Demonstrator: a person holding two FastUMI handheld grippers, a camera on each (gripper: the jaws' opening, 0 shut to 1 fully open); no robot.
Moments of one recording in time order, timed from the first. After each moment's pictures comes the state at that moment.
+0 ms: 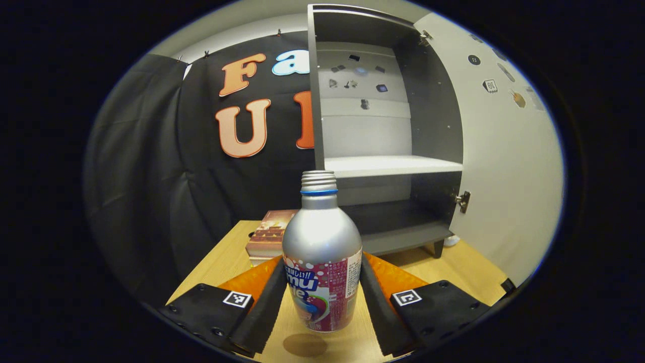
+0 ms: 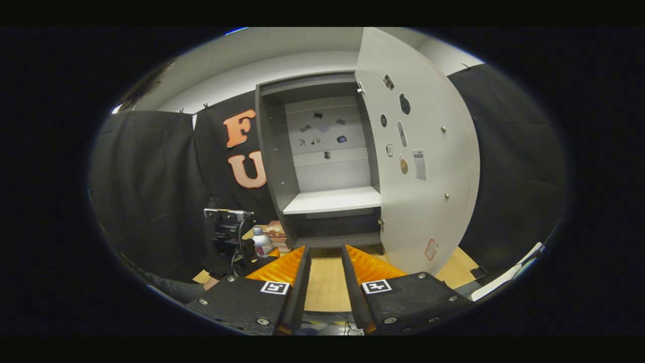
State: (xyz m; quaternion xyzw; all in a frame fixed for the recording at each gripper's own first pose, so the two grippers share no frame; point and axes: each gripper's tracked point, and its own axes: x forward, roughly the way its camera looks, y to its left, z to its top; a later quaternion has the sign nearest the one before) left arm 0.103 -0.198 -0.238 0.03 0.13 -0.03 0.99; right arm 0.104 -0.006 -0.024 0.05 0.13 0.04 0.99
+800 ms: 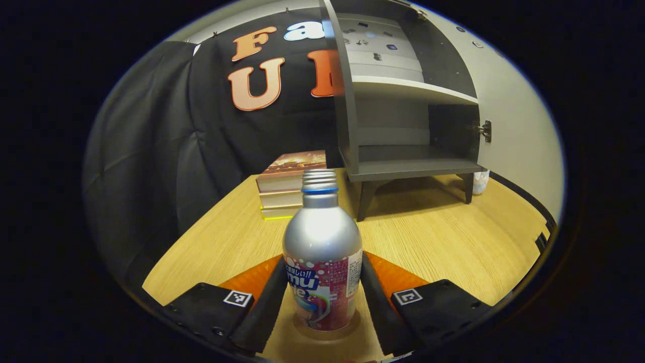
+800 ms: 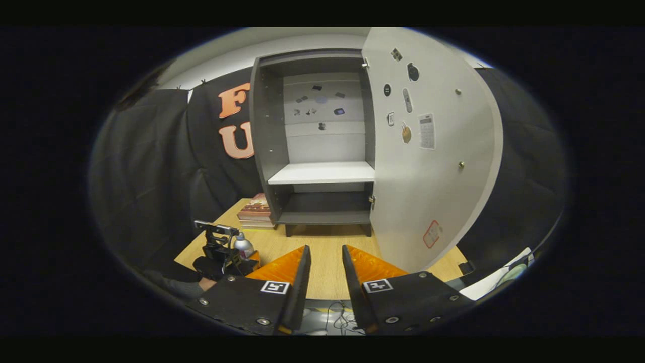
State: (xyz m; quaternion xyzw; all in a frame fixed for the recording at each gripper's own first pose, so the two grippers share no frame) left arm 0.079 -0.159 -0.371 0.03 0.19 0.00 0.98; right arm 0.088 -0.022 -0.054 0.00 0.21 0.03 0.98
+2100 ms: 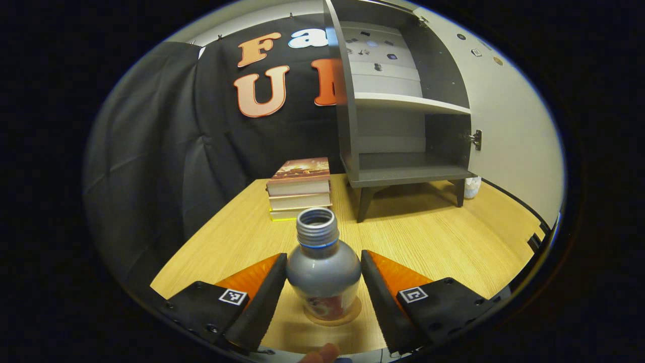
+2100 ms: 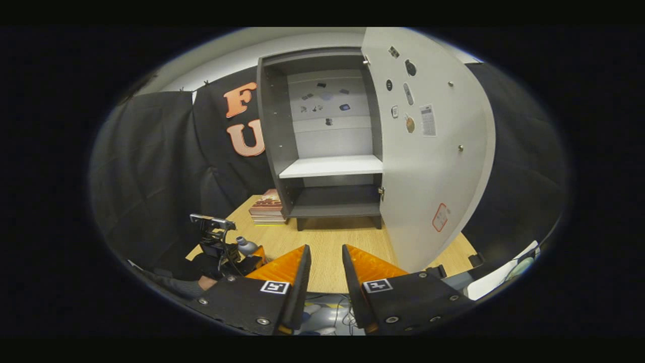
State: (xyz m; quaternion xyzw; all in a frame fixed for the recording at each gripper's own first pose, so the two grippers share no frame) left arm 0.049 -0.144 -0.334 0.03 0.17 0.00 0.99; right arm 0.074 -0.009 -0.053 0.03 0.22 0.05 0.97
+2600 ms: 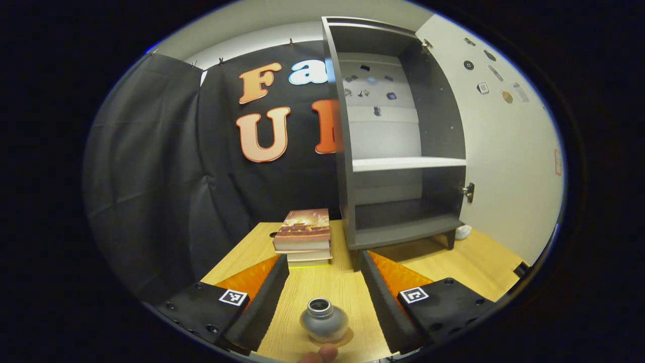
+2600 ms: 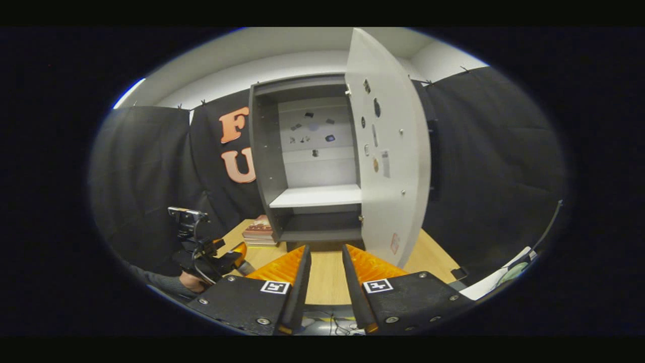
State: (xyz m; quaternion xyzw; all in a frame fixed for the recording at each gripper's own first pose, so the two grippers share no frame) left arm 0.063 -0.156 -0.200 0.03 0.07 -0.01 1.00; right arm 0.097 -0.034 -0.018 0.03 0.12 0.02 0.99
